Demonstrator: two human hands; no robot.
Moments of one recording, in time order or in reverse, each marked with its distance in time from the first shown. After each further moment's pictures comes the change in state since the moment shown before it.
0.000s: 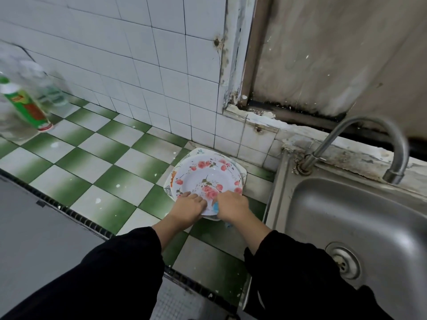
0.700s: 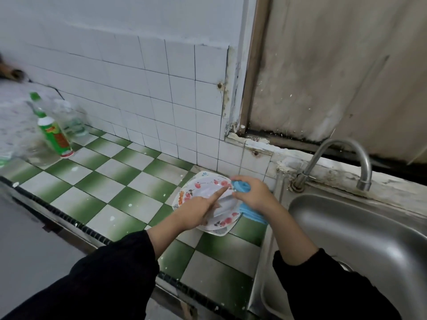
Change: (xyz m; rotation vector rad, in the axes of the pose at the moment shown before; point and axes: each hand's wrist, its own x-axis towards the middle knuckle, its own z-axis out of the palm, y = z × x) left_hand -0.036 0.023 -0.122 -0.376 0.048 0.008; right_hand -0.085 0.029 -0.083 0.828 0.369 -0.059
